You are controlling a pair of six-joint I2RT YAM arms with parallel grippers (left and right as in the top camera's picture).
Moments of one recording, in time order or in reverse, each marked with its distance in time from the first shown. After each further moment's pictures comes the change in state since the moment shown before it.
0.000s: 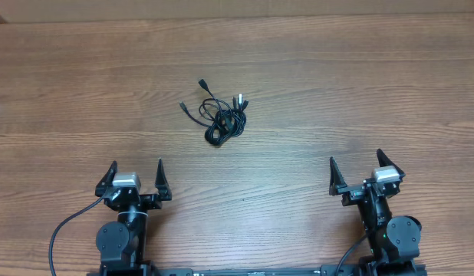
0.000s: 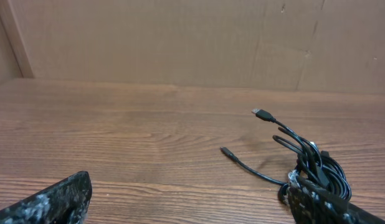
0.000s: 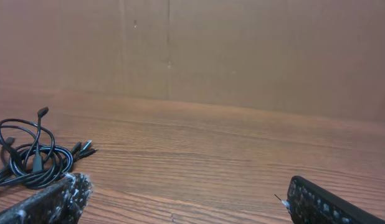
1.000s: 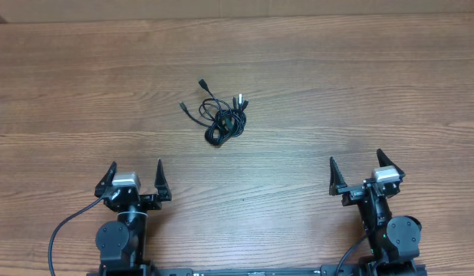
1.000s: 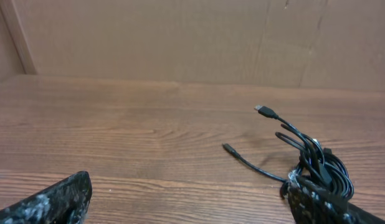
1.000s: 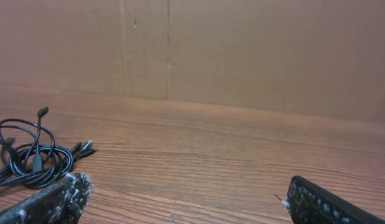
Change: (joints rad) left arm 0.000 0.003 0.016 -0.041 -0.008 0.000; right arm 0.000 0.000 0.000 0.000 0.000 0.000
